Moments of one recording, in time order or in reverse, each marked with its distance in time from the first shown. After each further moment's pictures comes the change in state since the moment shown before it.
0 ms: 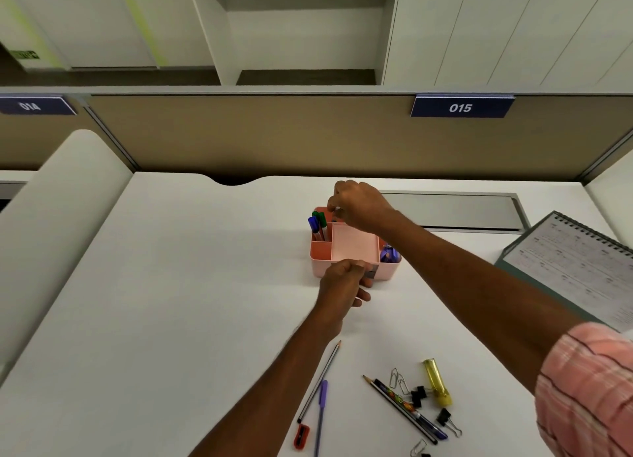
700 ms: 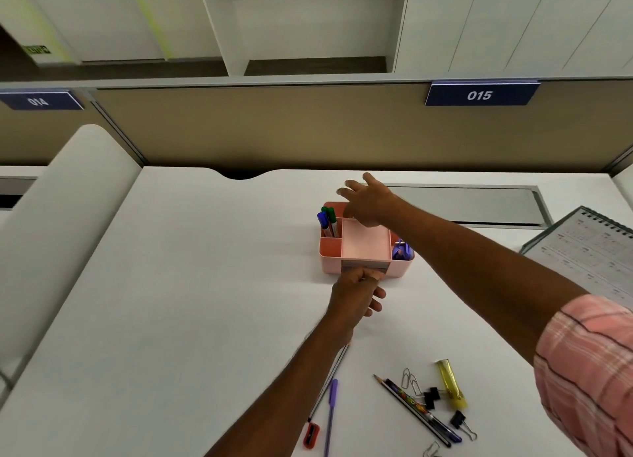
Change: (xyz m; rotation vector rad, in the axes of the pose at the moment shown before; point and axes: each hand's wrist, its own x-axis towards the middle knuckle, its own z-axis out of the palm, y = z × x) left_hand 0.004 -0.012 0.002 0.105 -0.081 -0.071; right_hand 0.022 0.011 0.021 -0.563 -0.420 -0.163
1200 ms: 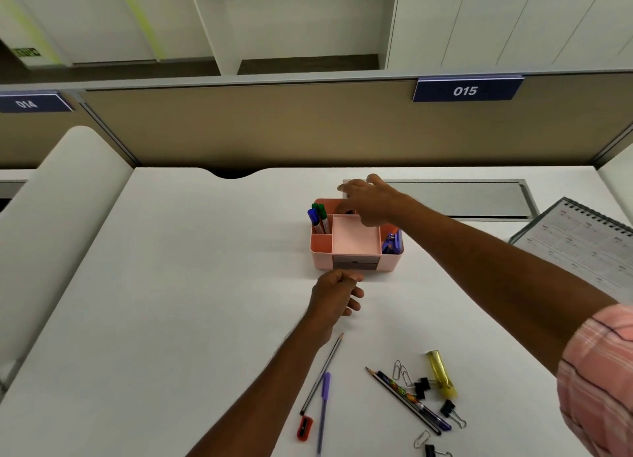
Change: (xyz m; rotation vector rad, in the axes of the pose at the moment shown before) left_hand -0.001 -0.025 -0.018 -0.055 0.035 0.017; right_hand -0.027 0.010 0.012 0.326 0.094 0.023
